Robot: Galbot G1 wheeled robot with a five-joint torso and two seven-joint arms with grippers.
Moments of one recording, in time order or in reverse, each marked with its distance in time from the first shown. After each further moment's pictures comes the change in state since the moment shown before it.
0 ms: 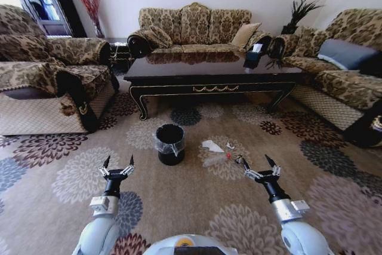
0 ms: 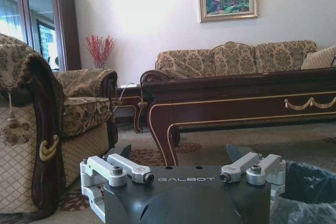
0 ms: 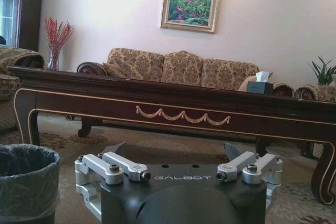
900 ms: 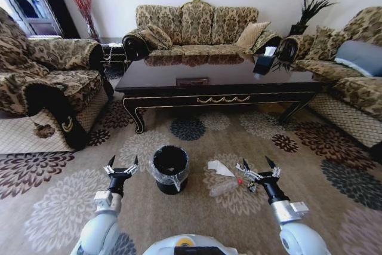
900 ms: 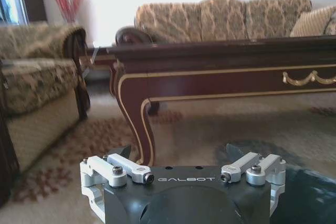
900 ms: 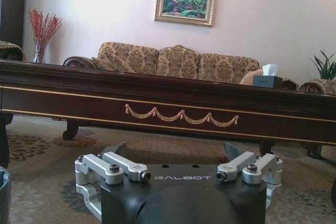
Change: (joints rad) left arm -0.023 0.094 0.065 -0.166 -0.144 0.355 -0.081; right arm -0.001 0.021 -0.017 -0.024 -0.018 0.021 0.016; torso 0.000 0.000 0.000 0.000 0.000
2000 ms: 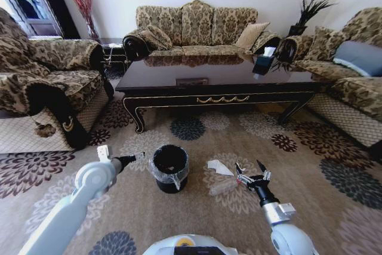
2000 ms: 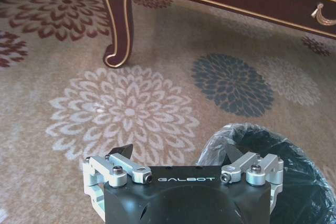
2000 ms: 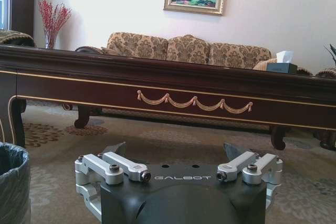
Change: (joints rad) left arm -0.578 0.312 0.112 0.196 -1.126 0.517 -0.455; right arm 0.036 -0.004 -0.077 -0.056 -0.036 0.006 0.007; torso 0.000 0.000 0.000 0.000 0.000
